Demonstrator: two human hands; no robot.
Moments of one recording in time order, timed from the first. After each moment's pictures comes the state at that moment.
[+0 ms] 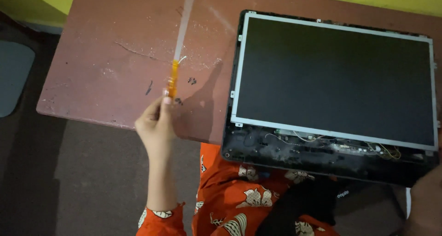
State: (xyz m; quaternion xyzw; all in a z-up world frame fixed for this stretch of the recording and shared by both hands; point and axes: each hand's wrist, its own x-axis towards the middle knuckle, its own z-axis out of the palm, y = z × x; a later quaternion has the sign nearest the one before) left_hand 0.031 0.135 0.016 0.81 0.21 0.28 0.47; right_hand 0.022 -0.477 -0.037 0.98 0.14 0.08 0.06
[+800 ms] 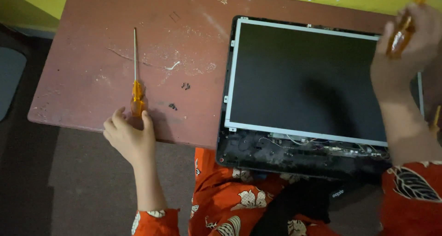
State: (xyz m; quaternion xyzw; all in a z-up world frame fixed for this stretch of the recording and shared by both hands) left_hand 0.020 0.181 -0.029 0.89 0.28 0.32 0.13; right_hand 0.231 -0.314 0.089 0.81 0.35 0.44 -0.16
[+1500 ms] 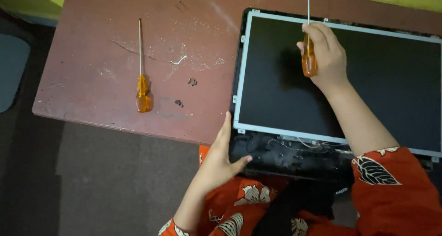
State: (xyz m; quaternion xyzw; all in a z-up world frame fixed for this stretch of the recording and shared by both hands) left_hand 0.002 0.049 0.018 0.78 -0.05 -0.11 0.61; right_hand 0.252 -0.210 0.021 0.83 0.43 0.31 -0.20
